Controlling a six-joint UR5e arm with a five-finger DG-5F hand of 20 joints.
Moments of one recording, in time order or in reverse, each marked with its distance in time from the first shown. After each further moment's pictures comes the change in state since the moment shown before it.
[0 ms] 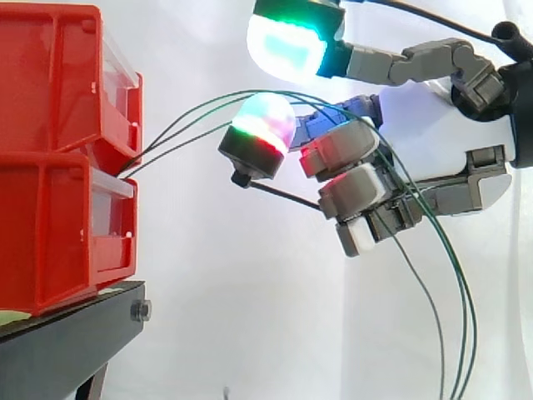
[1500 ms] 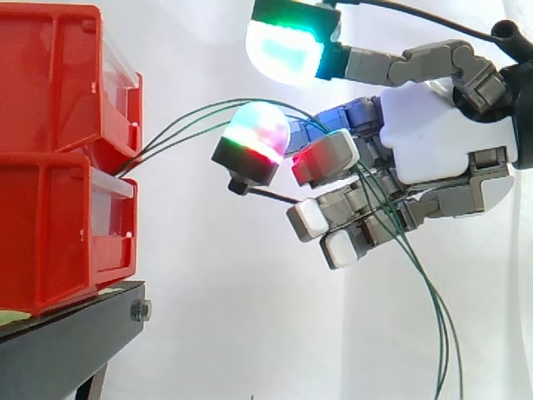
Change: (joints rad) arm 0.002 0.000 -0.001 -0.004 0.002 0.000
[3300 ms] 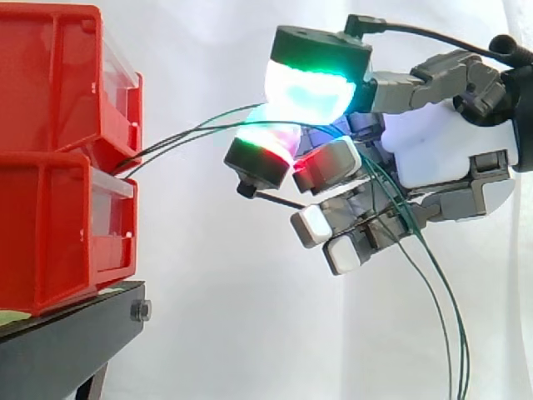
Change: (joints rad) arm -0.008 0.000 0.001 -0.016 -0.022 0.006
